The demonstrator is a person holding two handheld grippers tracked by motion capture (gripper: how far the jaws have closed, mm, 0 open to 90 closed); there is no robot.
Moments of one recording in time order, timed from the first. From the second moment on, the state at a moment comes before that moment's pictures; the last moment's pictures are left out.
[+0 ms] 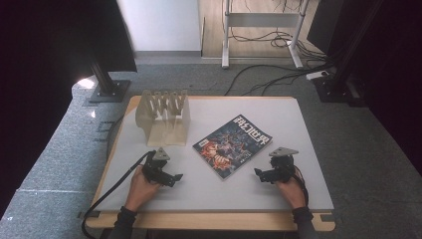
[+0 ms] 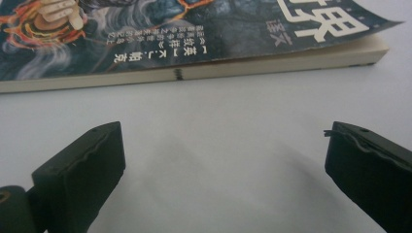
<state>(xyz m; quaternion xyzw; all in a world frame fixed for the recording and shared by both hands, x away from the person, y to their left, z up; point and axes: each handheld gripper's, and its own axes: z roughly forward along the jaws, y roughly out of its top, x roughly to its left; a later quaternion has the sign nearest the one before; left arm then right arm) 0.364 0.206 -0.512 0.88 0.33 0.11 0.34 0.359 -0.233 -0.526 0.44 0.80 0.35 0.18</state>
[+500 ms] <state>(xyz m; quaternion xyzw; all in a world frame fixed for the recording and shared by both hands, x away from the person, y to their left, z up) 0.386 0.165 -0.491 0.89 0.29 0.10 0.33 0.370 -0.227 -0.514 0.42 0.81 0.37 0.19</state>
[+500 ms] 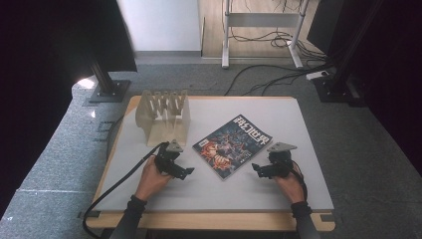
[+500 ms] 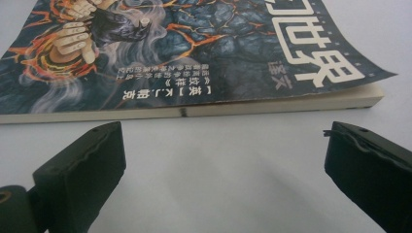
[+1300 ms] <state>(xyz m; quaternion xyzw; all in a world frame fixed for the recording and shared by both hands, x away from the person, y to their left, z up) 0.435 0.103 -0.476 0.90 0.26 0.10 0.33 0.407 -0.220 -0.499 0.40 0.82 0.37 0.19</state>
